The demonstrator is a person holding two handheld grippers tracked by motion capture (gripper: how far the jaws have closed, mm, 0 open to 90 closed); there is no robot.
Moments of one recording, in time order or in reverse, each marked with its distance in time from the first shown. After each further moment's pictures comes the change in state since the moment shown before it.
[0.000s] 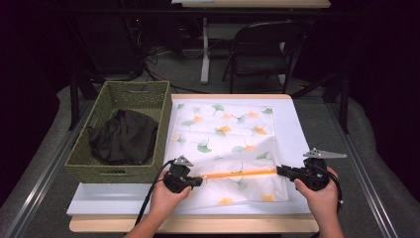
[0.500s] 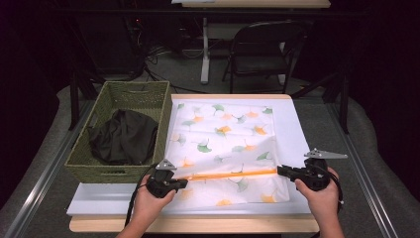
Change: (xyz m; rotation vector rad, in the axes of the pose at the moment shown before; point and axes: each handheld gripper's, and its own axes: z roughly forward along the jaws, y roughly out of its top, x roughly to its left) left arm 0.011 -0.023 -0.036 -0.016 0.066 -0.001; right arm -0.001 -0.001 -0.001 -0.008 -0.003 0.002
